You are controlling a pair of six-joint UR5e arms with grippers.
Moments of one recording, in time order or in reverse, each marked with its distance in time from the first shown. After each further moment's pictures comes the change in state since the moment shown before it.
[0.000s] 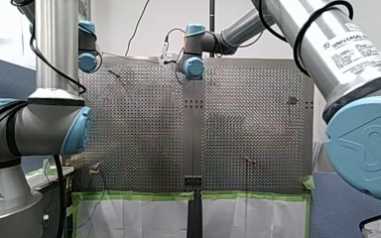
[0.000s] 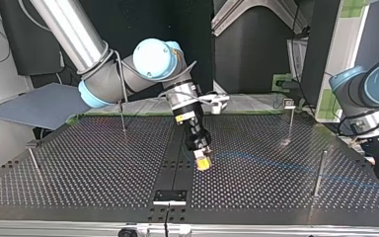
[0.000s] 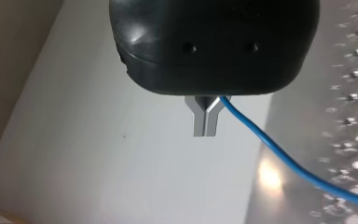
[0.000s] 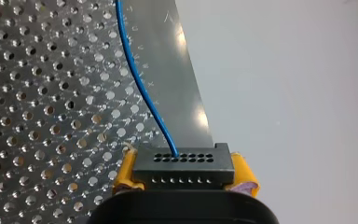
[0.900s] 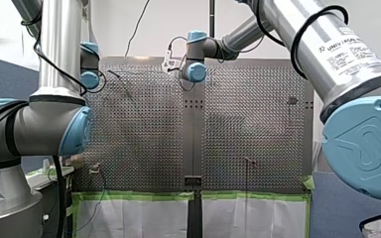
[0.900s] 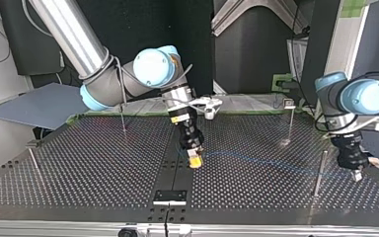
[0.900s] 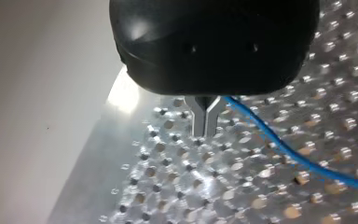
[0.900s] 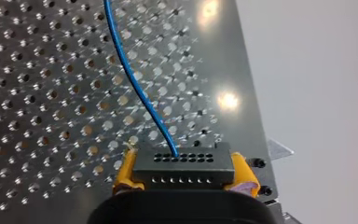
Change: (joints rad) left arm -0.019 -0.147 -0.032 0.009 0.079 0.002; right arm -0.023 0.030 0.001 0.049 0.023 -0.006
